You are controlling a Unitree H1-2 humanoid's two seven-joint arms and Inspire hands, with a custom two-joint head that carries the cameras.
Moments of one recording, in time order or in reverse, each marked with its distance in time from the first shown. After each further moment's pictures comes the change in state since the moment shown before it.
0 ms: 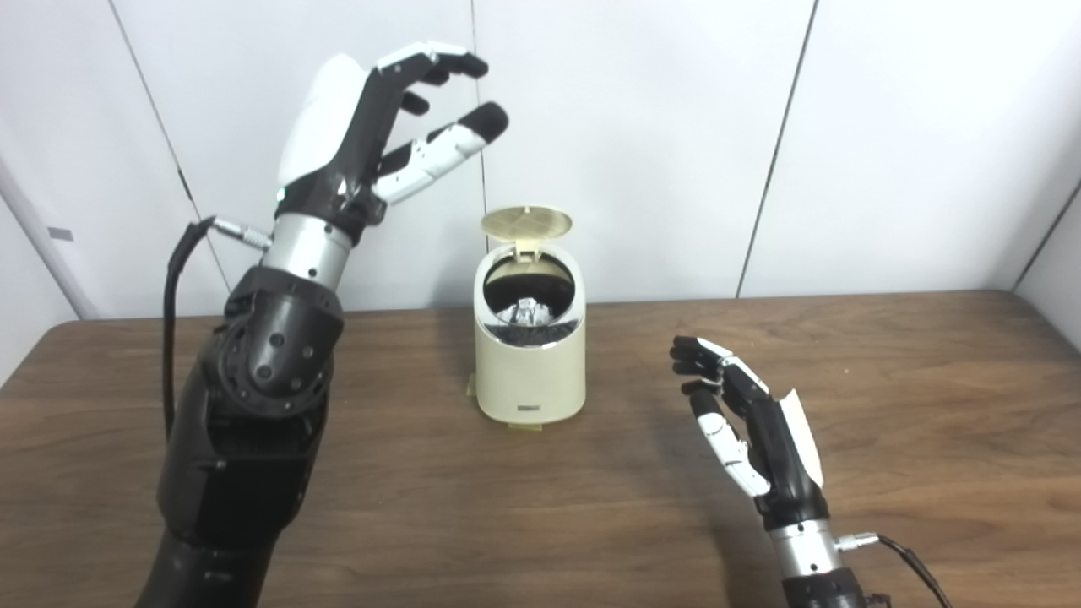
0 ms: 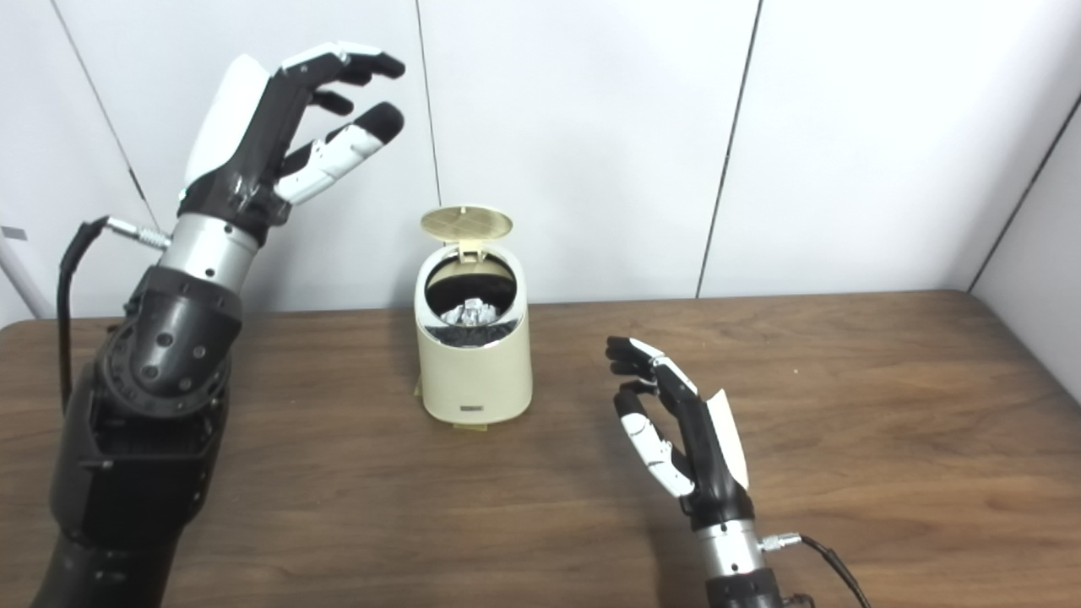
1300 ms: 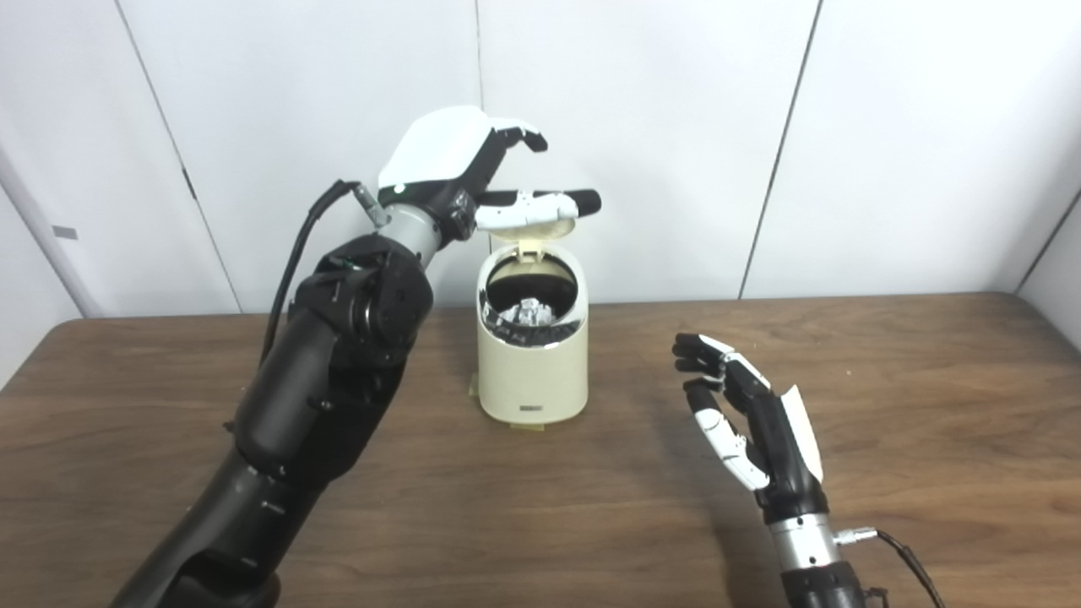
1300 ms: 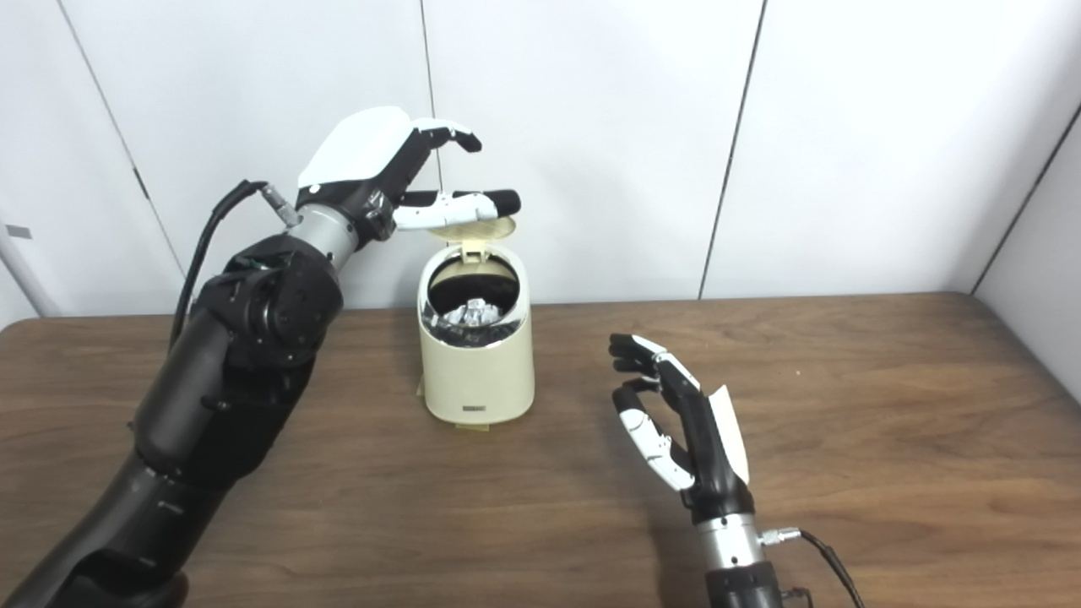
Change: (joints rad) left arm -0.098 0.002 -0.212 0.226 0.306 0.072 -0.234; right arm -0.025 0.007 -0.002 0.037 0.004 -0.006 -0.014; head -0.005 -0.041
